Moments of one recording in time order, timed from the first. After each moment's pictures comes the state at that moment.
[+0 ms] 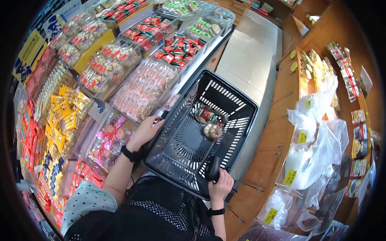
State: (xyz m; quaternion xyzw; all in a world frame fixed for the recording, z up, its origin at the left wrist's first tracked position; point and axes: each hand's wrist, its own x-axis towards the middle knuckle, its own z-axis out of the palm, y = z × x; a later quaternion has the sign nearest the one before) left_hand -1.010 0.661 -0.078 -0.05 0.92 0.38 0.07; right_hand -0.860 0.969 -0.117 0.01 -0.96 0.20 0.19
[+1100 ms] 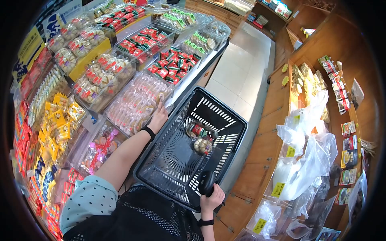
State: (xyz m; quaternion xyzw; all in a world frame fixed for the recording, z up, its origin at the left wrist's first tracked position) left_hand -1.134 0.677 -0.175 0.21 0.94 -0.25 -0.10; right_hand -0.862 0.970 -0.125 -0.05 -0.95 0.21 0.23
